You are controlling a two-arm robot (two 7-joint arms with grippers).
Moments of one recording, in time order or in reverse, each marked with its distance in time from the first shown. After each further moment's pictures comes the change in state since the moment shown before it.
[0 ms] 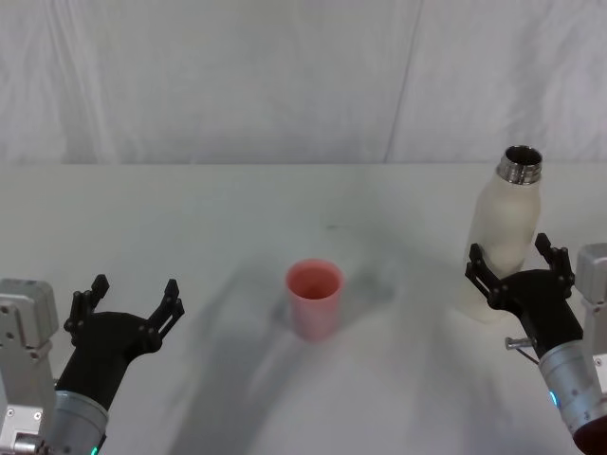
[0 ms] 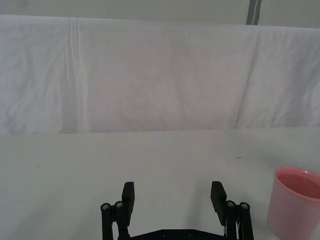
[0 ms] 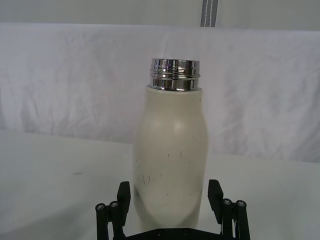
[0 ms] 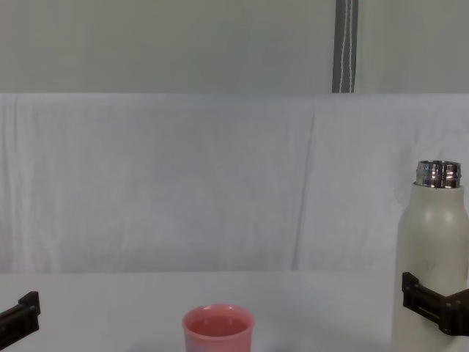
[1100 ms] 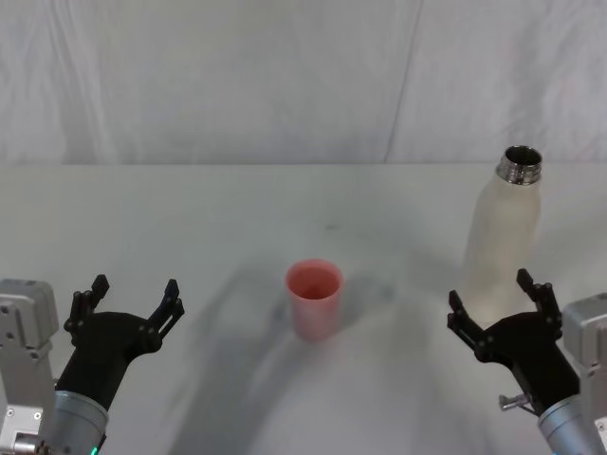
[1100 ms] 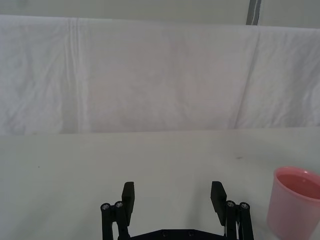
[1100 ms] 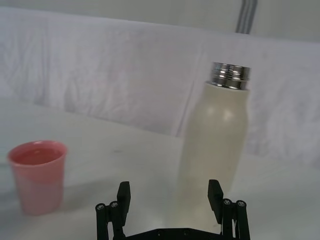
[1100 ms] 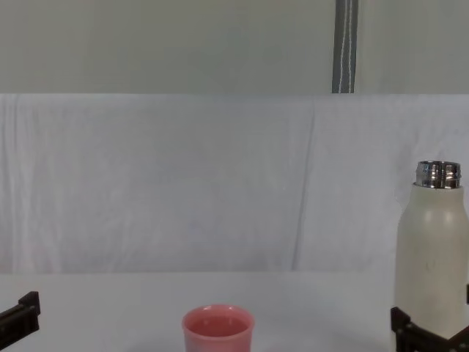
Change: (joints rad) left arm 0.000 0.000 0.000 0.000 0.000 0.000 0.000; right arm -0.185 0.062 -0.056 -0.195 -0.059 0.012 0.032
